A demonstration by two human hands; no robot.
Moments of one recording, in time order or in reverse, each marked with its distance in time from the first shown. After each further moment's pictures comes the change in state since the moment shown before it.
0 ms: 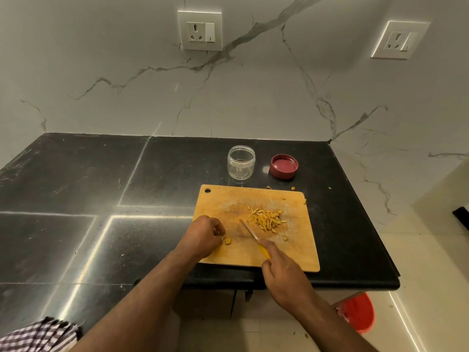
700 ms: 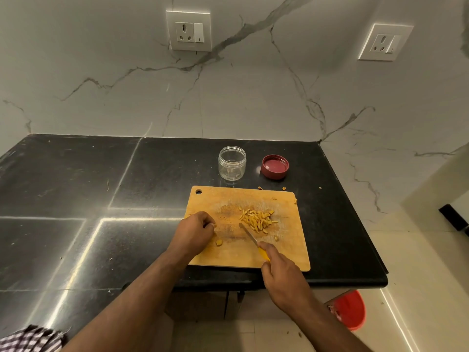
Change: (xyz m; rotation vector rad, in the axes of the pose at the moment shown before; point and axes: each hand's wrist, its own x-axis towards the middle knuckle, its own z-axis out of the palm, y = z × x) left_hand 0.006 0.003 0.003 -0.098 0.116 -0.012; right_hand -0.006 0.009 -0.009 0.012 0.026 0.039
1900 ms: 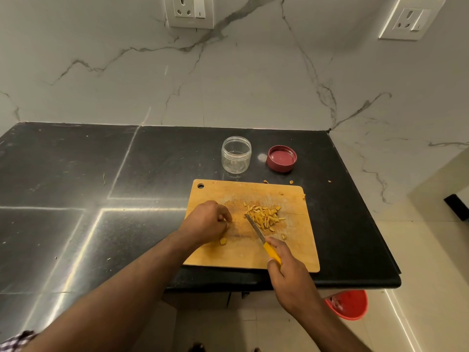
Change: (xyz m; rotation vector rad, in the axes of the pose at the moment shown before) left_hand 0.037 0.012 0.001 0.242 -0.205 0.215; right_hand 0.008 0.002 0.005 0.175 -0.001 0.098
